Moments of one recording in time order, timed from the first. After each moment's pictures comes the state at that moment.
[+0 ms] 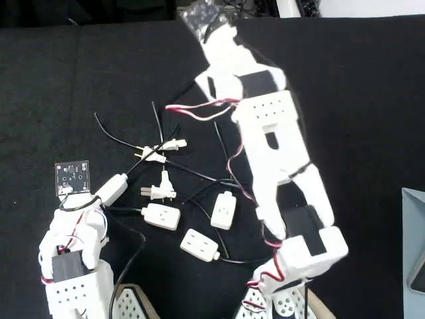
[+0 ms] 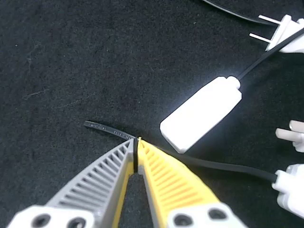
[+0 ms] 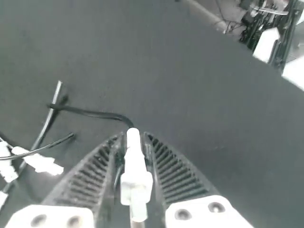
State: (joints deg) left arm -19.4 -104.1 96.2 64.7 -9.4; right arm -16.4 7.5 -7.1 54.5 22.2
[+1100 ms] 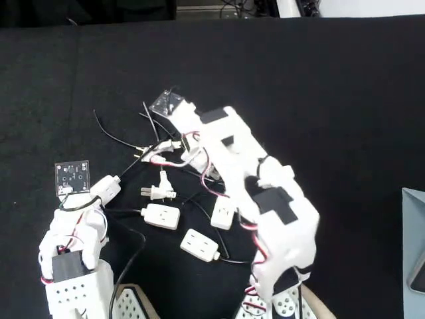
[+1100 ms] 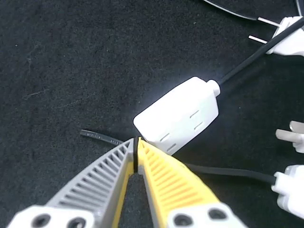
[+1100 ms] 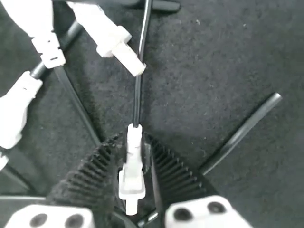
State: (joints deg) left arm -19.4 -104.1 96.2 64.7 -9.4; right arm -24.6 23.4 5.8 61.7 29.1
